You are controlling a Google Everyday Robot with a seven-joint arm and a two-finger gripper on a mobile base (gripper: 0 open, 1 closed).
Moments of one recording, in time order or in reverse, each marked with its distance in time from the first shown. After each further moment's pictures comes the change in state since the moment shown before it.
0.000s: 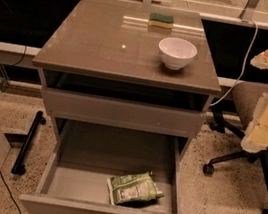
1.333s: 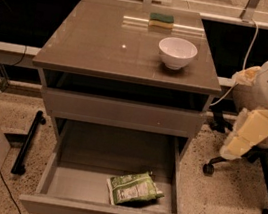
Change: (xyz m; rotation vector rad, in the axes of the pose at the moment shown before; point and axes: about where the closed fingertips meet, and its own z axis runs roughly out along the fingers) arm -0.007 0.004 0.049 -0.037 -0.146 0.007
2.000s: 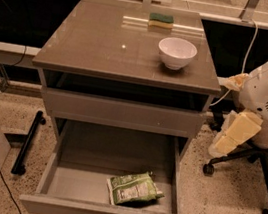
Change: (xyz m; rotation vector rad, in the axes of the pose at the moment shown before) arm 0.000 -0.010 0.033 -0.028 -0.083 0.033
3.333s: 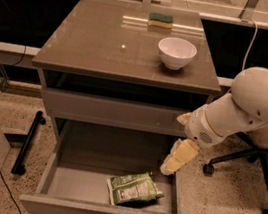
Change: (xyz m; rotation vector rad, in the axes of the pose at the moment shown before) arm 0.004 0.022 0.164 -0.177 -0.069 0.104
